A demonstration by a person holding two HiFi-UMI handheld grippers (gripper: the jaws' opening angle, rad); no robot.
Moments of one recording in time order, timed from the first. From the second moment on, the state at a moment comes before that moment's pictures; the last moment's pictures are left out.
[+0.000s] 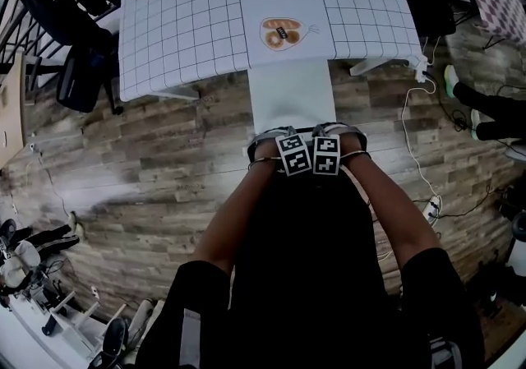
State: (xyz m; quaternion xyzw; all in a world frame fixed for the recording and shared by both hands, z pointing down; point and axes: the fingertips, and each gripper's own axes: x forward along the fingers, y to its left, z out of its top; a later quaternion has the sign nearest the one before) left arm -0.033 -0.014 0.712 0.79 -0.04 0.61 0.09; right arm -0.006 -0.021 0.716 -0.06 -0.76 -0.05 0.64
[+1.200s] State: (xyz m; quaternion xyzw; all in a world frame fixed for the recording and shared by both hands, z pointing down) left arm -0.042 -0.138 0.706 0.78 -0.04 0.61 0.10; right arm -0.016 -0.145 0.709 -0.08 -0.77 -0.07 0.63
